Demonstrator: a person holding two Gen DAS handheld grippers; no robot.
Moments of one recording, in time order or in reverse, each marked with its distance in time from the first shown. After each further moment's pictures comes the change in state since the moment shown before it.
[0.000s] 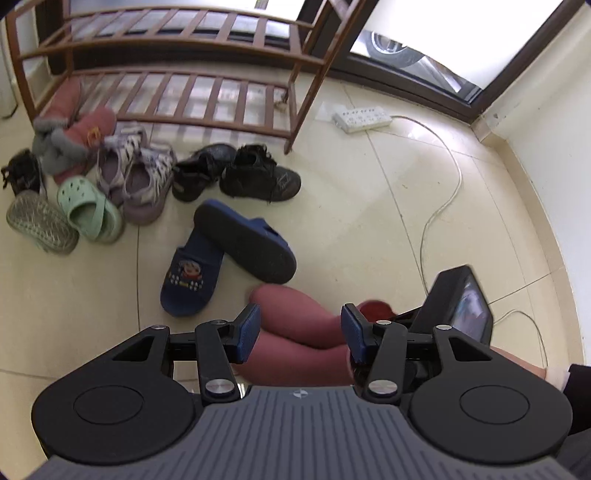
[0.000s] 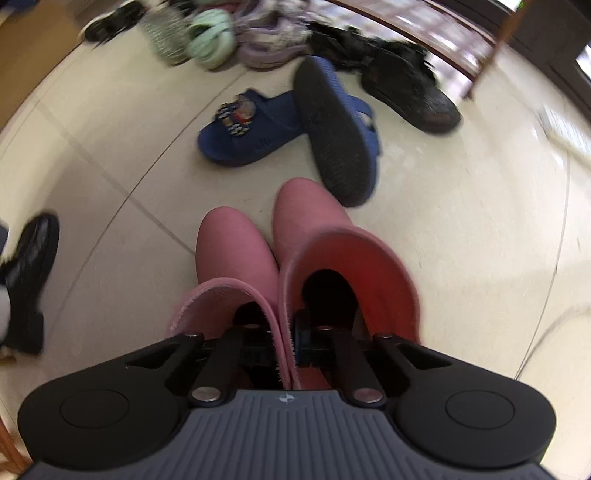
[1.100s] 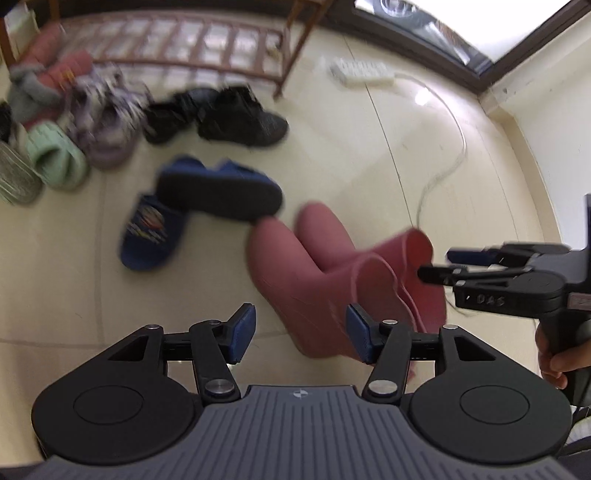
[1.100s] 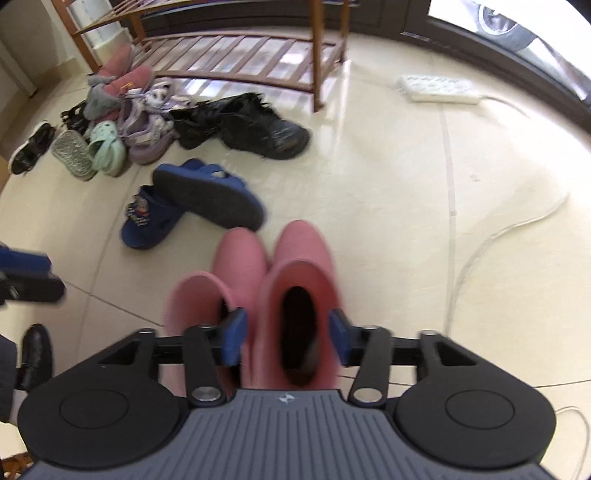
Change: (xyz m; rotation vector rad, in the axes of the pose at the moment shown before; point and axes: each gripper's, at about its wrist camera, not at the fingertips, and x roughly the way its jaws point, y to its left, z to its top) left arm 0.081 -0.043 -0.037 -0.067 0.133 -0.045; right arm -0.096 -0.088 -0.032 0.294 -0.139 -0.104
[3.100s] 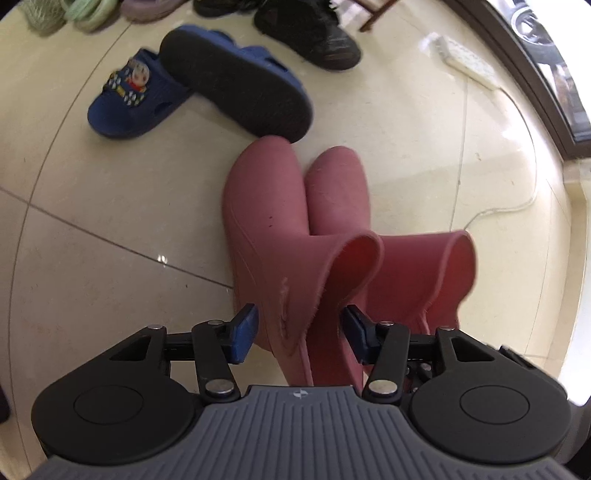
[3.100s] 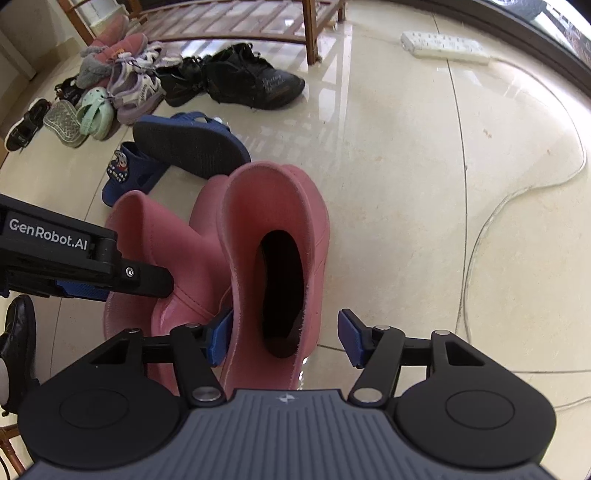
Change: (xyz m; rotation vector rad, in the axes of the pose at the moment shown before) left arm 0.114 -0.016 -0.008 -0.469 0.135 0.071; right arm 0.065 -0.024 -0.035 0.000 0.080 0.050
